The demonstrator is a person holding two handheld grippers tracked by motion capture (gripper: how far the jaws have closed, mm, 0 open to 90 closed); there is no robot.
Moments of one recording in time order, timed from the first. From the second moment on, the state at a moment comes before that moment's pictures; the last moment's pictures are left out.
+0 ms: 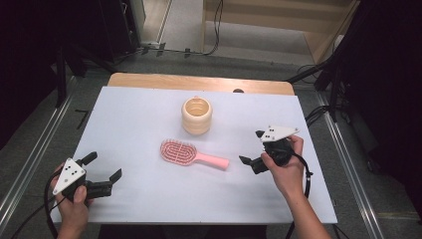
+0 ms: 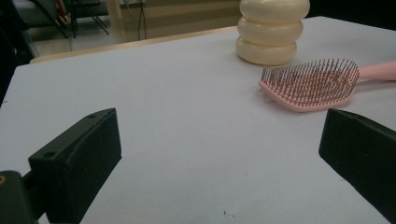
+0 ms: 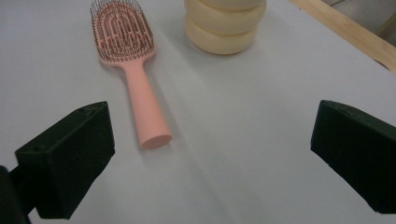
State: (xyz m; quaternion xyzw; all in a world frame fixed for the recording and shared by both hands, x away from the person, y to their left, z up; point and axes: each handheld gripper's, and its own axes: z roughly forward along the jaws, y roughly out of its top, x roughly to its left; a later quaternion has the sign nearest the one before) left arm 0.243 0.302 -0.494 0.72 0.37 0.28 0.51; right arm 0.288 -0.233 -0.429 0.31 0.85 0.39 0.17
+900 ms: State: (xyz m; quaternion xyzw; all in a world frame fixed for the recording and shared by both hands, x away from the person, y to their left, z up) left arm 0.243 0.302 -0.494 0.72 0.37 0.28 0.52; right arm 0.306 -0.192 -0.427 0.27 0.89 0.34 0.15
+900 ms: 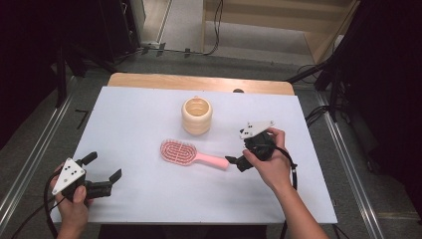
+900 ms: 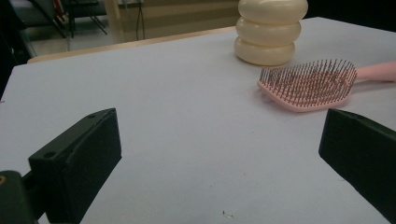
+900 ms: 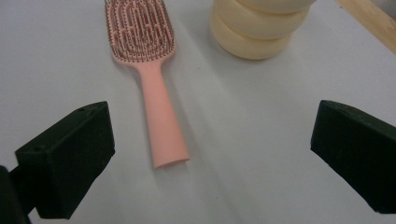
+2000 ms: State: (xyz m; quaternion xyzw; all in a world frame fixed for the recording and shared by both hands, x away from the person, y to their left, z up) left arm 0.243 0.303 -0.494 0.72 0.37 0.27 0.52; right arm 0.326 -0.144 -0.434 0.23 0.92 0.28 0.12
